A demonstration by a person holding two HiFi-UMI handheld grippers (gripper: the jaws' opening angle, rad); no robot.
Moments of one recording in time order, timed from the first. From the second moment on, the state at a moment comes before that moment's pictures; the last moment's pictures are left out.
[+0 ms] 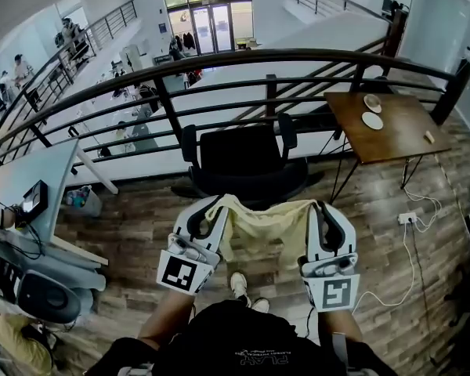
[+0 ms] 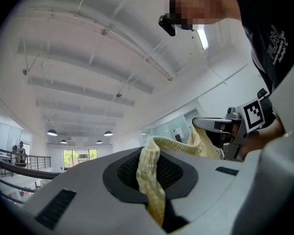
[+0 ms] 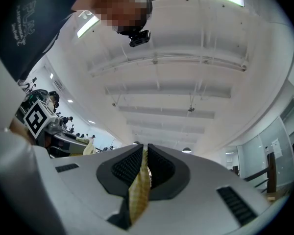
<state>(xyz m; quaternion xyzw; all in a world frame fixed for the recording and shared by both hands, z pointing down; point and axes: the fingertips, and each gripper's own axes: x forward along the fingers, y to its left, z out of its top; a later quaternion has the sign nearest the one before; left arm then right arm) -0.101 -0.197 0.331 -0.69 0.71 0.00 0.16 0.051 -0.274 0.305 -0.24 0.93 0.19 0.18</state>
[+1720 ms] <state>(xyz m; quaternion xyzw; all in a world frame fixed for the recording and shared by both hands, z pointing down) -0.253 -0.309 0.258 -0.76 0.61 -0.06 0.22 -0.108 -0.422 0.229 -0.20 0.91 0.33 0.13</state>
